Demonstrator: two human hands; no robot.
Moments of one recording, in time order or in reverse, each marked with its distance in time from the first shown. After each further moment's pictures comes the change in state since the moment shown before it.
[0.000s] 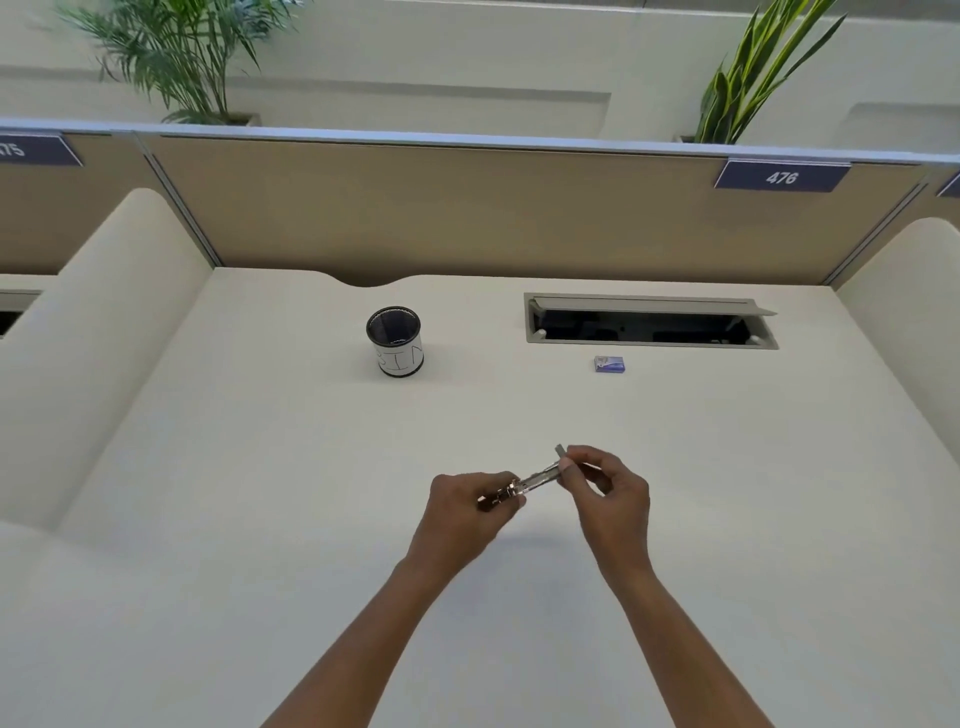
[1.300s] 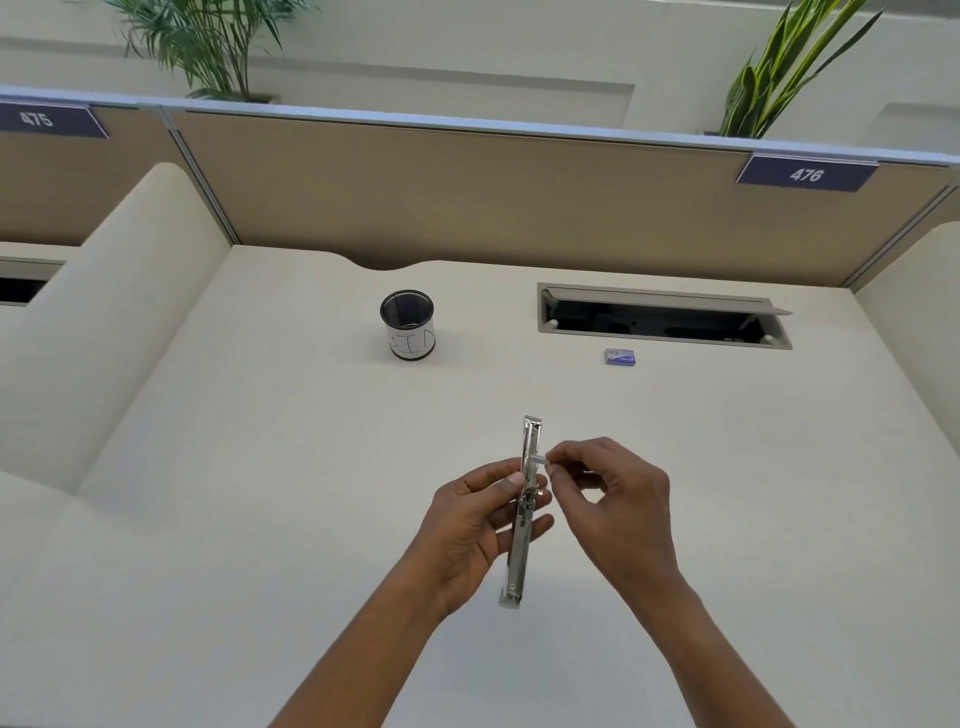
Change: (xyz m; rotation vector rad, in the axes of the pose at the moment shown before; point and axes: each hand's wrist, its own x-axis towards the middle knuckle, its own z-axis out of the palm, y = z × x) left_hand -0.040 0.066 -0.024 -1.229 -0.074 -0.650; right_hand -0.044 -0.083 -0.005 -0.401 -0.192 -0.468
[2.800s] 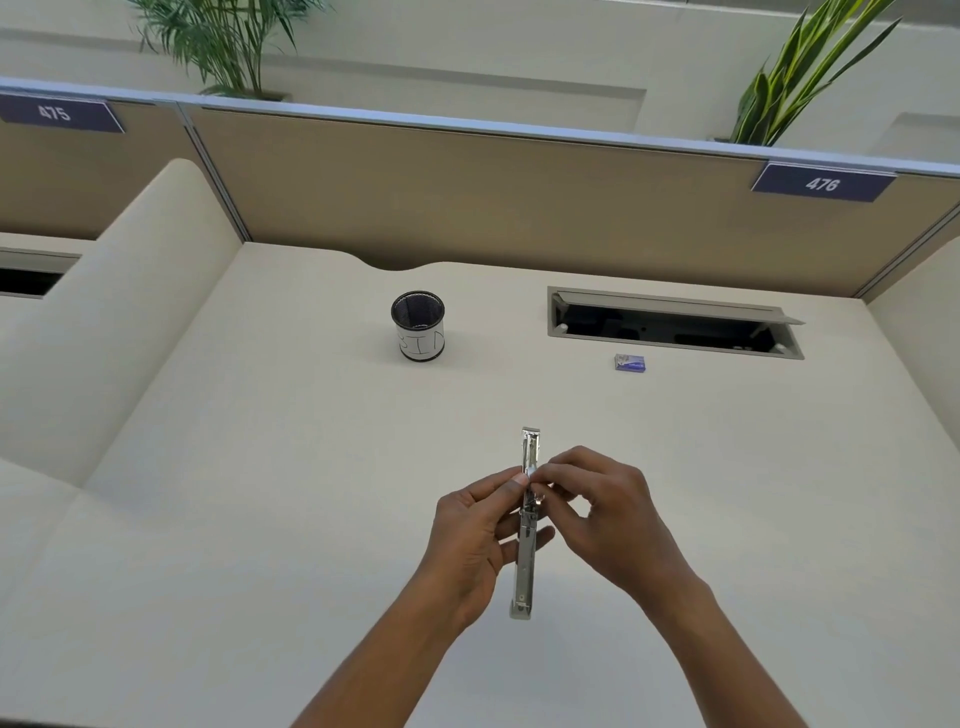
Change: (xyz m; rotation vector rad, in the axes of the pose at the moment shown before) left_hand -0.005 -0.004 0.001 0.100 0.124 0.080; right_hand 0.009 0.015 0.007 -0.104 -0.291 -0.234
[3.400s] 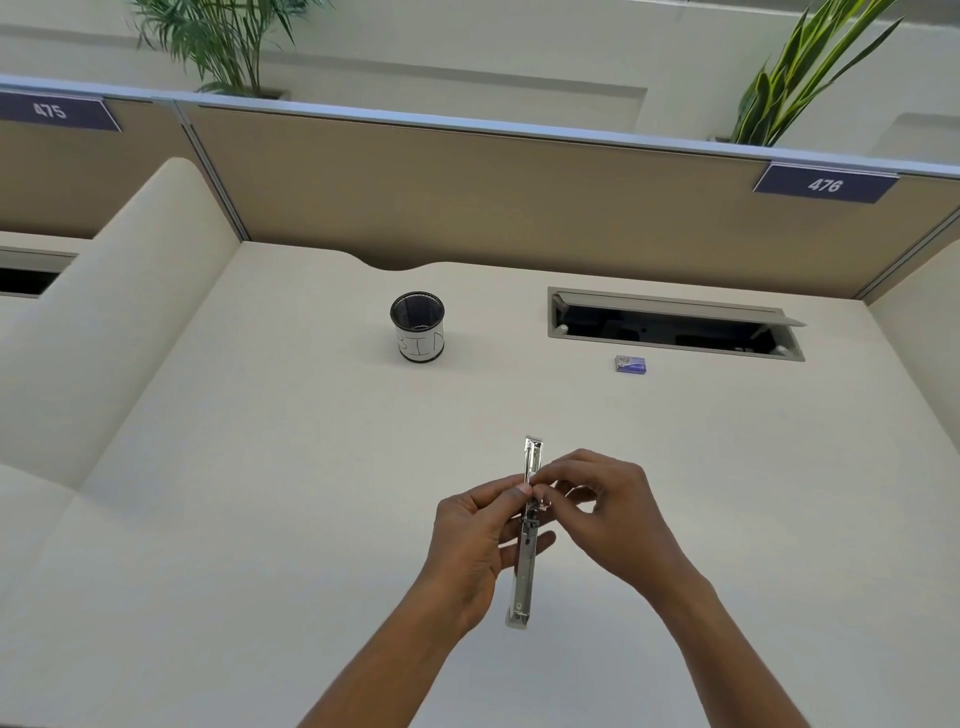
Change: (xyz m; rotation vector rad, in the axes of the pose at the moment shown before) left_hand 0.003 -0.002 0.001 0.040 0.033 0.028; right_hand 0.006 0.003 -0.001 0.203 -0.057 0.242
